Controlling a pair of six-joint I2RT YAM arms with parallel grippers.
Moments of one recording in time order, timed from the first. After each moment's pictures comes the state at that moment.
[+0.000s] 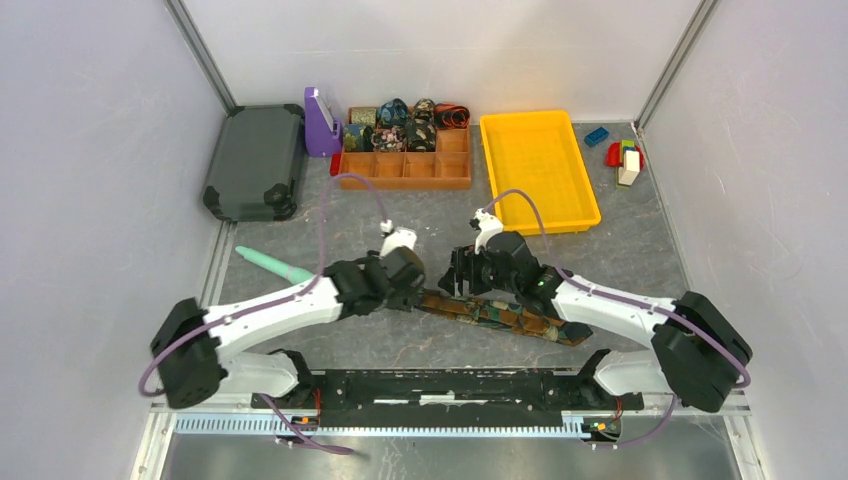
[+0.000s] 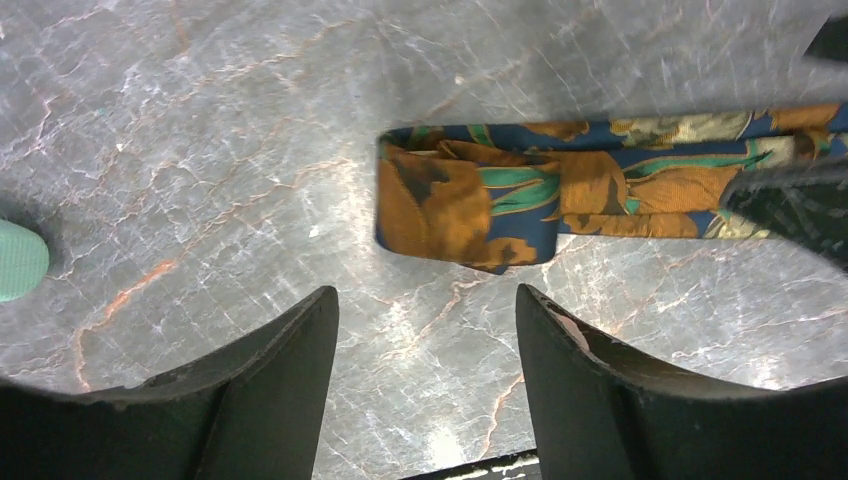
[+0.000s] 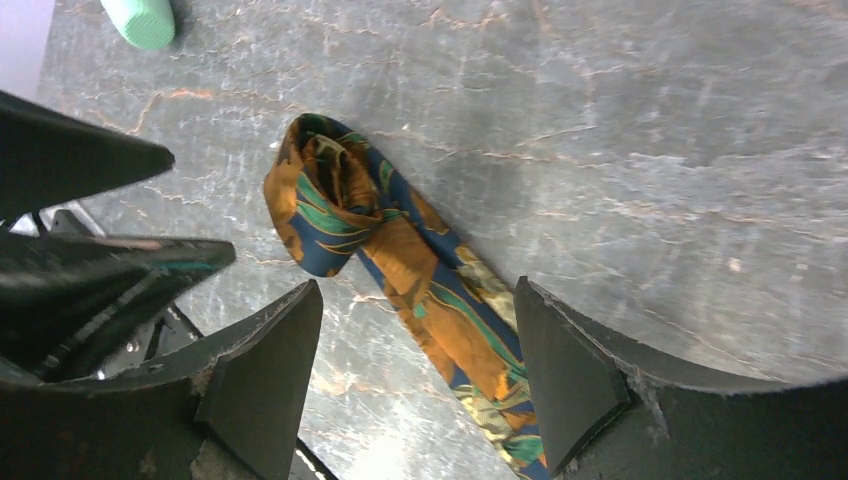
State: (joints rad) left arm -1.02 1.30 0.87 -0.66 -0.46 -0.60; right arm 0.78 1.28 0.61 0.10 -0.08 0.54
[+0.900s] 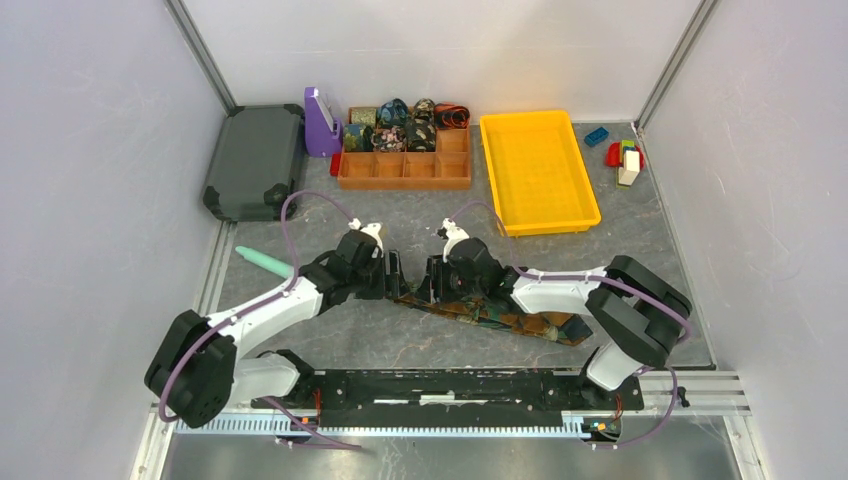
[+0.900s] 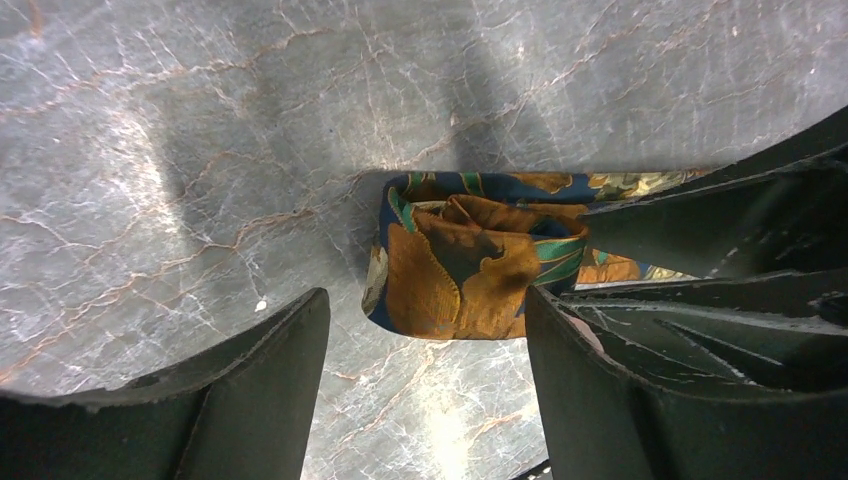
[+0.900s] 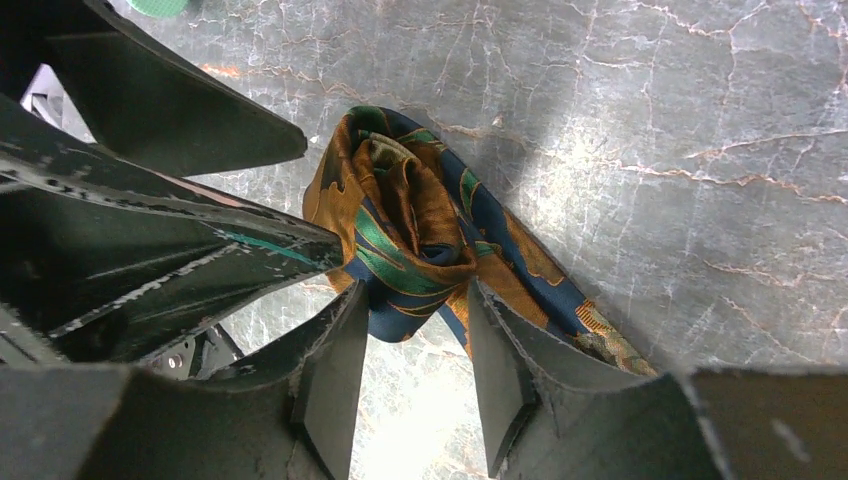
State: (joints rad) left arm -0.61 1.19 0.59 -0.26 0.07 -0.56; right arm 0.91 1.61 0.71 0.28 -0.12 0.70
